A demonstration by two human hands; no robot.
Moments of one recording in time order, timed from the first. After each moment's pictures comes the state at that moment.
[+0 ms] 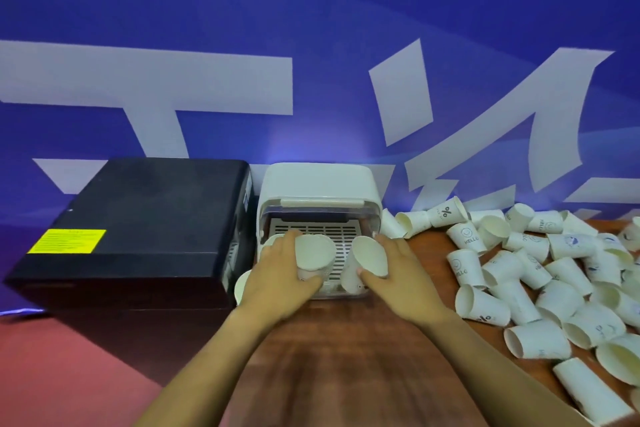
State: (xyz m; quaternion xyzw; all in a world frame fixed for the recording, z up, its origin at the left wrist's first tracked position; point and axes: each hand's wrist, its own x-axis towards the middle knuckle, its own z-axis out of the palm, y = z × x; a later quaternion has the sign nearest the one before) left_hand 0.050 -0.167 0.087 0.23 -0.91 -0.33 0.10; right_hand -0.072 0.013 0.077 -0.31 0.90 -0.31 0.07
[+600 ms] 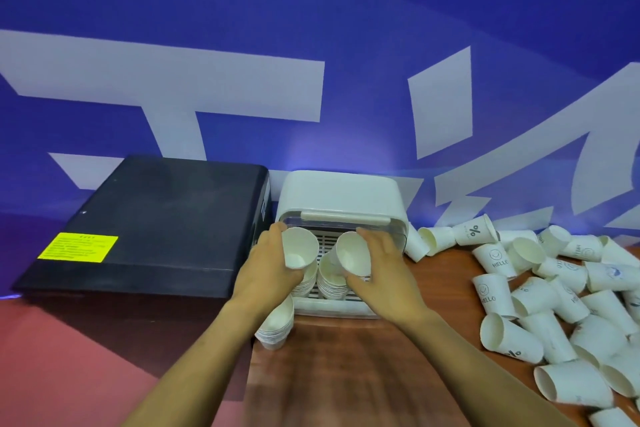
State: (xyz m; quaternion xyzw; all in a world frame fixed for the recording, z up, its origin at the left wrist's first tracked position) left_hand 0.030 -0.230 0.080 0.31 -0.88 -0.35 0.12; right_hand -0.087 -0.060 0.070 -0.36 0.88 -0.30 0.06
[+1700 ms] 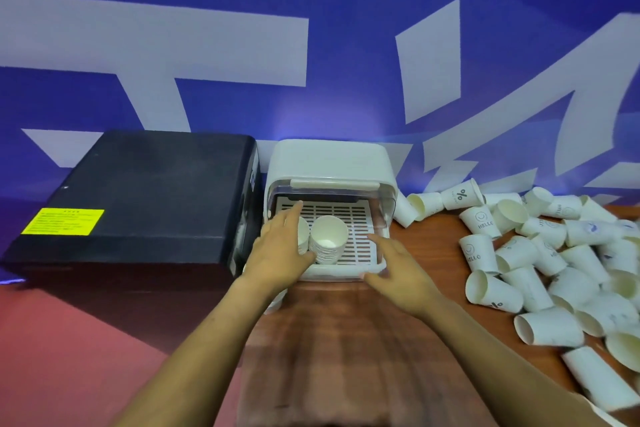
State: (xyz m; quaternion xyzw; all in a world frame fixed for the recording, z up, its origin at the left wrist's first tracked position) left_hand 0.032 -0.204 0.070 0.24 -0.92 -0.32 0.03; right_hand -0.081 -0.003 0.043 -0.33 0.89 -0.26 0.19
